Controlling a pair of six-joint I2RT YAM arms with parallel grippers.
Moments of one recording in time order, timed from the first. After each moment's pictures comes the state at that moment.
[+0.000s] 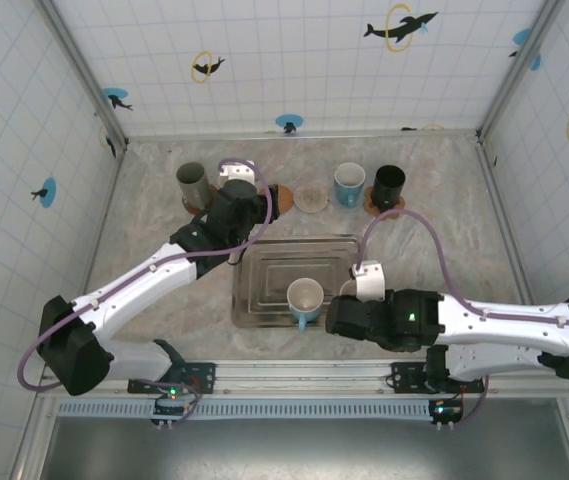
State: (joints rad) left arm -0.76 1.29 1.04 -0.19 -0.38 -0.42; right arm 1.47 1.07 0.93 -1.15 0.59 1.19
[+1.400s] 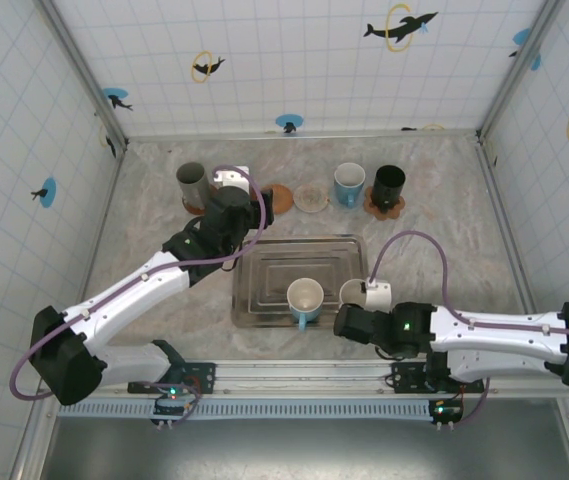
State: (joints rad) left arm -0.76 1.23 0.98 -0.18 -0.39 -0.39; right arm 1.38 1.01 0.62 -0.87 0.44 1.33
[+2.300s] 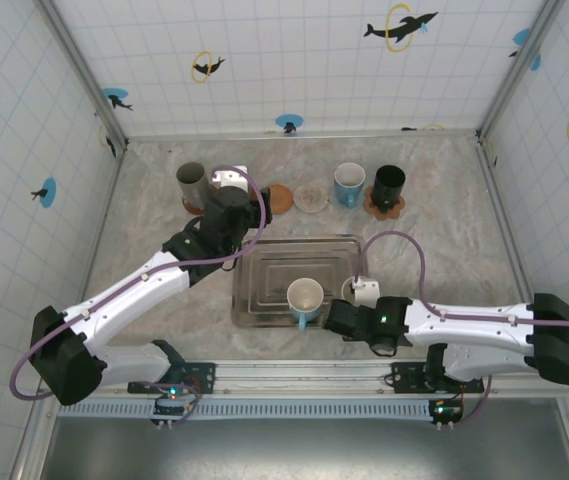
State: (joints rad) left arm -0.76 1.23 0.98 -0.18 -0.43 -0.39; right arm 1.33 1.17 0.66 -0.87 0.40 1.22
